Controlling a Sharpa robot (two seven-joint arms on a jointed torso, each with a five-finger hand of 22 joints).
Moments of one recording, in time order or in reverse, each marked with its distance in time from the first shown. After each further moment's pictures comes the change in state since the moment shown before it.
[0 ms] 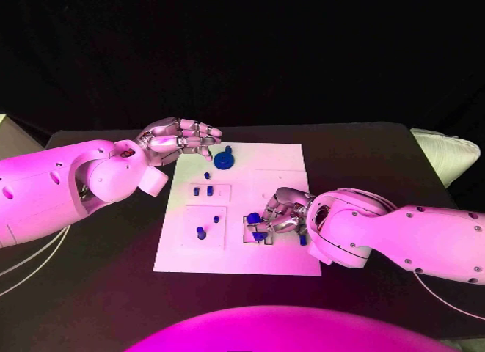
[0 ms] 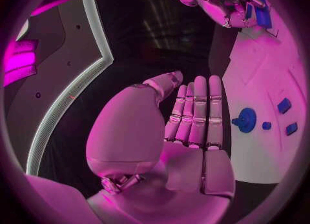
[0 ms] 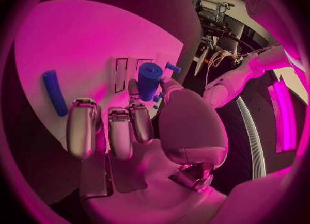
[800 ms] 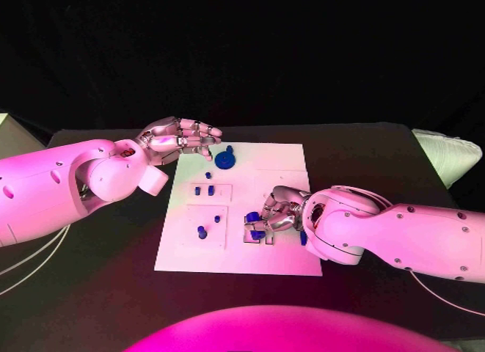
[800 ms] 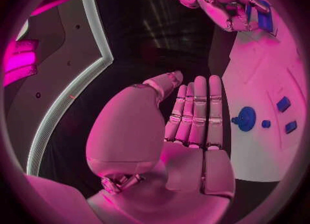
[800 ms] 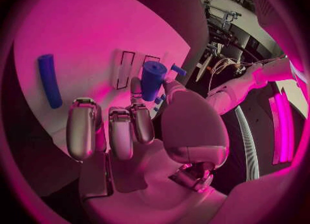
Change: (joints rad) left arm 0.000 -0.004 0.000 0.000 0.000 0.000 -0.001; left_hand 0.000 0.000 0.000 0.000 0.000 0.000 0.000 0.000 -0.001 0.000 0.000 0.000 -0.001 0.000 0.000 0.000 0.000 0.000 0.004 0.004 -0.004 -0.001; right arm -0.005 0.039 0.000 -0.047 -0.083 0.027 -0.005; right_hand -0.054 -0.017 -0.016 0.001 -0.040 0.037 -0.037 0.017 0.006 0.006 -0.005 0.000 0.000 0.004 -0.004 0.003 0.000 0.000 0.000 0.000 0.000 0.000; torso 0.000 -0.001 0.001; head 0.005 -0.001
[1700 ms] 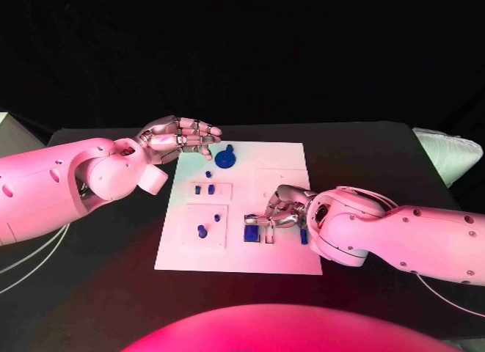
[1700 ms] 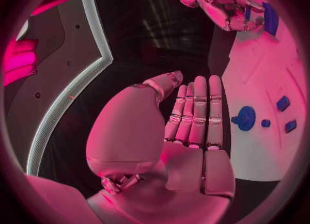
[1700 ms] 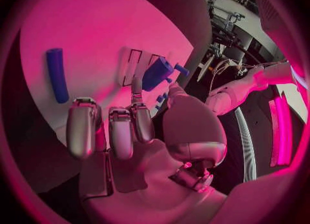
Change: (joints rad) left arm 0.000 -0.002 0.000 0.000 0.000 0.000 -0.002; left_hand 0.000 0.000 0.000 0.000 0.000 0.000 0.000 0.000 -0.001 0.000 0.000 0.000 0.000 0.000 0.000 0.000 0.000 0.000 0.000 0.000 0.000 0.000; right arm -0.009 -0.029 0.000 0.016 -0.044 -0.021 -0.003; right_hand -0.104 0.047 -0.186 -0.001 -0.182 -0.026 0.001 0.041 0.010 0.000 0.000 -0.008 0.001 0.000 0.000 0.000 0.000 0.000 0.000 0.000 -0.009 0.000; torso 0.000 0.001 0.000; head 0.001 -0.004
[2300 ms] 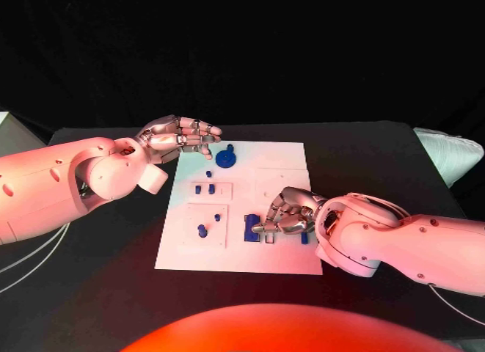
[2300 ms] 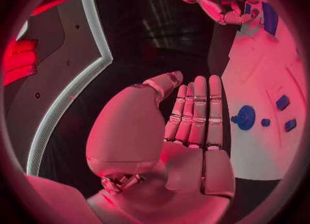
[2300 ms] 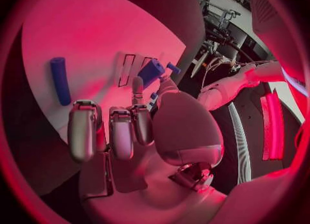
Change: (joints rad) left arm 0.000 -0.003 0.000 0.000 0.000 0.000 -0.001; left_hand 0.000 0.000 0.000 0.000 0.000 0.000 0.000 0.000 0.000 0.000 0.000 0.000 0.000 0.000 0.000 0.000 0.000 0.000 0.000 0.000 0.000 -0.001; right arm -0.019 -0.060 0.000 0.062 -0.006 -0.056 0.075; right_hand 0.211 0.005 -0.040 -0.002 0.042 0.009 -0.012 0.044 0.010 -0.004 -0.011 0.055 0.000 0.000 -0.007 0.012 0.001 0.000 0.000 -0.007 0.050 0.001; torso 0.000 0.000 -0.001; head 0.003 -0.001
